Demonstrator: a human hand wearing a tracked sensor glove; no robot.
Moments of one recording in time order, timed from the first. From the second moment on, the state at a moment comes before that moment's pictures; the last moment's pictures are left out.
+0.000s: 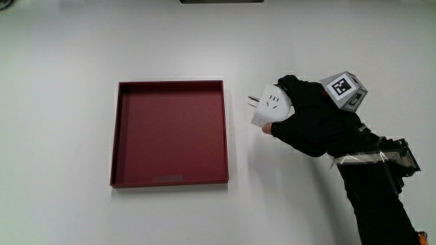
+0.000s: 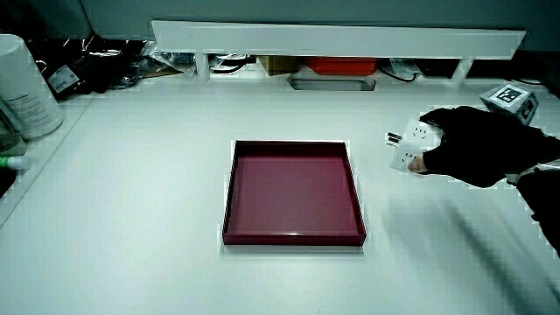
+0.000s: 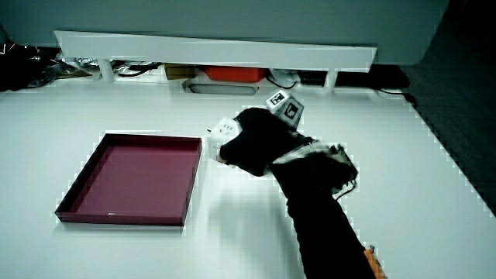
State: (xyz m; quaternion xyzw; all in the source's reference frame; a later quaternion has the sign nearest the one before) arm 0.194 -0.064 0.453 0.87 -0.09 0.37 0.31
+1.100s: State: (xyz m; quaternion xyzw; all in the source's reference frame) arm 0.217 -0.053 0.539 0.86 0.00 0.35 0.37
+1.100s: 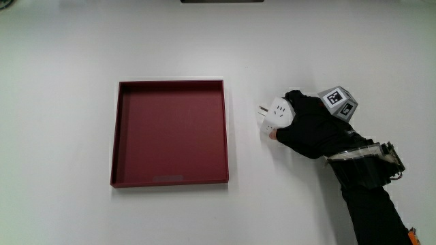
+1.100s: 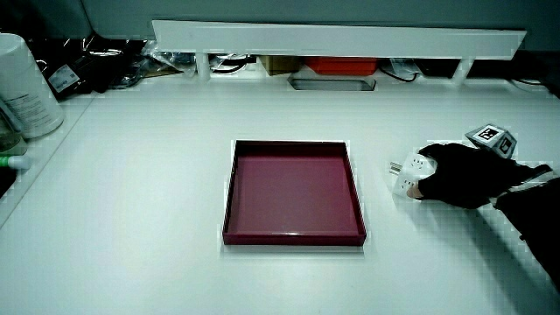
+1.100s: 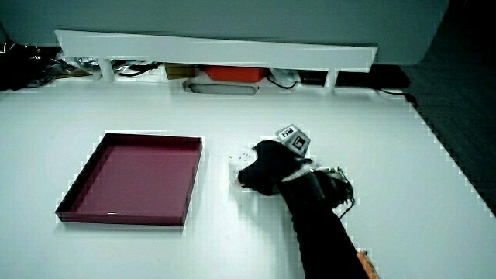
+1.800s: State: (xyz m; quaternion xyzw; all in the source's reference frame) arm 0.222 -0.054 0.484 0.88 -0.06 0.29 0.37
